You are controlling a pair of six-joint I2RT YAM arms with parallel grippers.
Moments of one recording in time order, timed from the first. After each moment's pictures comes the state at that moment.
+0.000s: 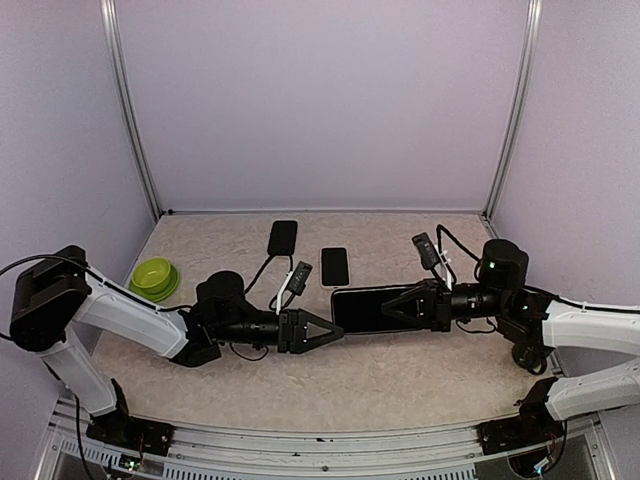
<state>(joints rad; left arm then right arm) -1.00 1.63 0.62 0.96 0.56 -0.78 0.71 1.07 0.51 0.43 -0.80 0.49</state>
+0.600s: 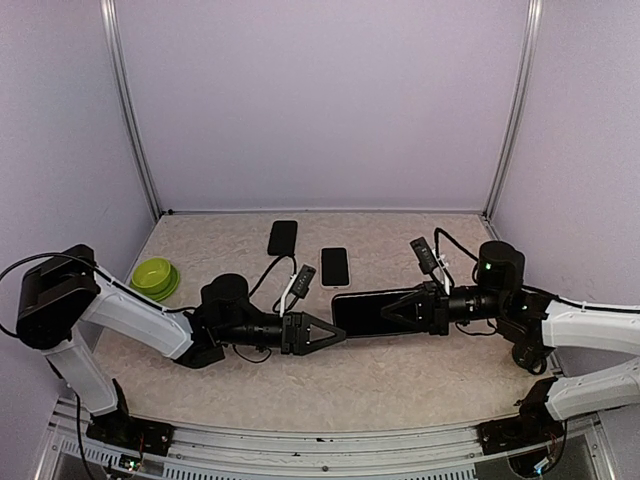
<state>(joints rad) -1.00 1.68 0.63 0.99 0.57 -0.82 0.71 1.08 0.51 0.39 -0.78 0.42</state>
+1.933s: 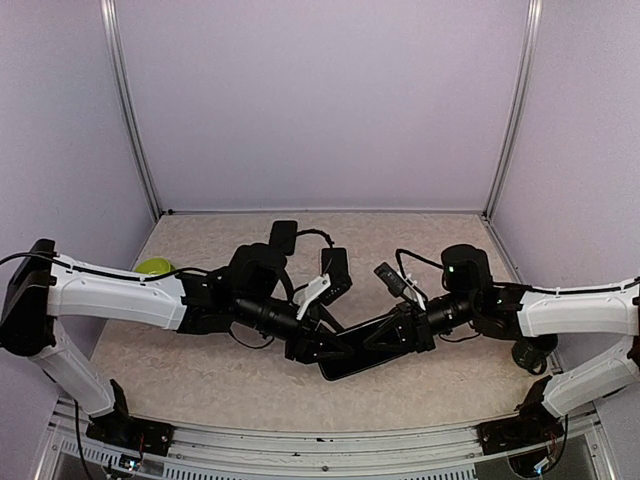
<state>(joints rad) -1.05 1.56 0.95 0.12 0.57 -0.12 0.80 1.26 0.60 0.26 -0.95 0.34</state>
